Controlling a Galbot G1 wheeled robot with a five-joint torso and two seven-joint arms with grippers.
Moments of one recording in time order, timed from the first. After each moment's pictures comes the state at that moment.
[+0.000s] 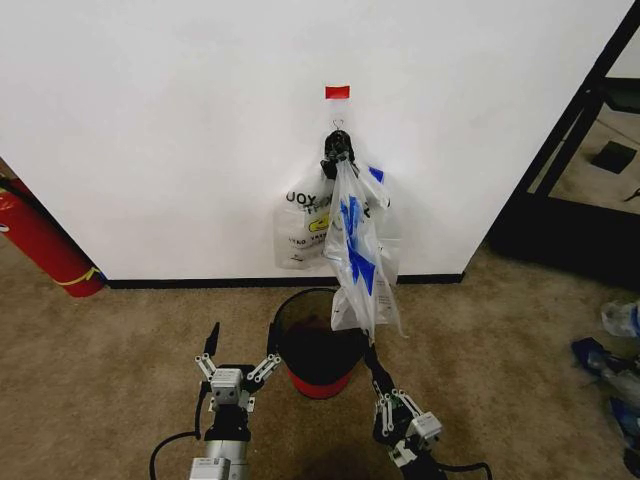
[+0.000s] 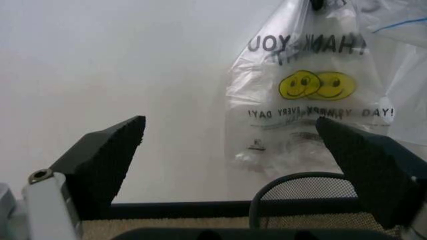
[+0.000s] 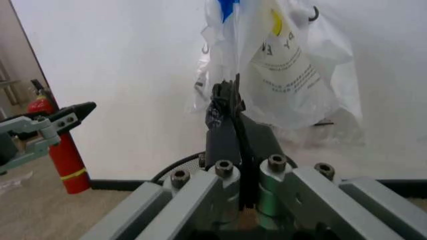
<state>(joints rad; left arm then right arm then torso) 1.73 -1.43 -0.30 -2.10 0.12 -0.39 -0.27 -1.87 1.40 0.29 2.02 0.20 0.59 -0.18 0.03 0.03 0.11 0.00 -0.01</state>
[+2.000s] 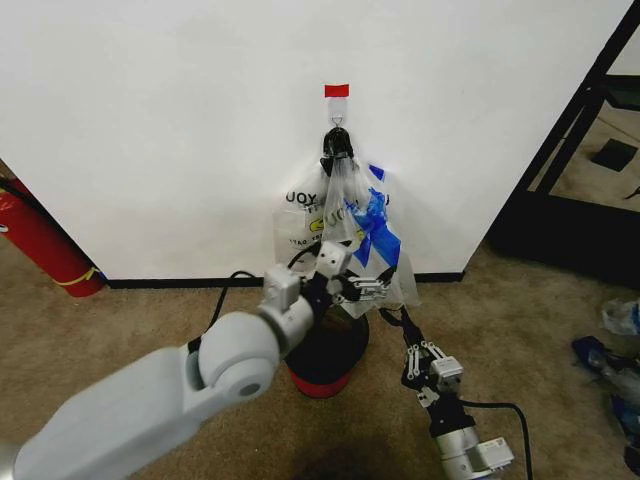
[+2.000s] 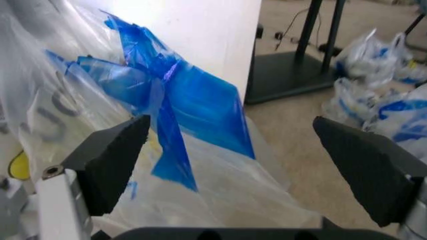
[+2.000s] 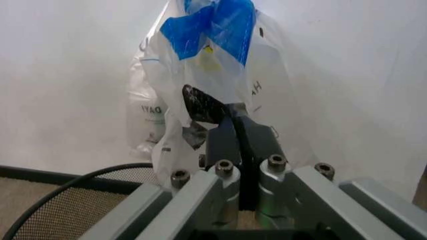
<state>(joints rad) 0.41 -0.88 0.45 -2.18 -1.00 0.43 -0.45 -1.73 1.36 0.39 2.15 0.09 0.28 0.00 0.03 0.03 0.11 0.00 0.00</state>
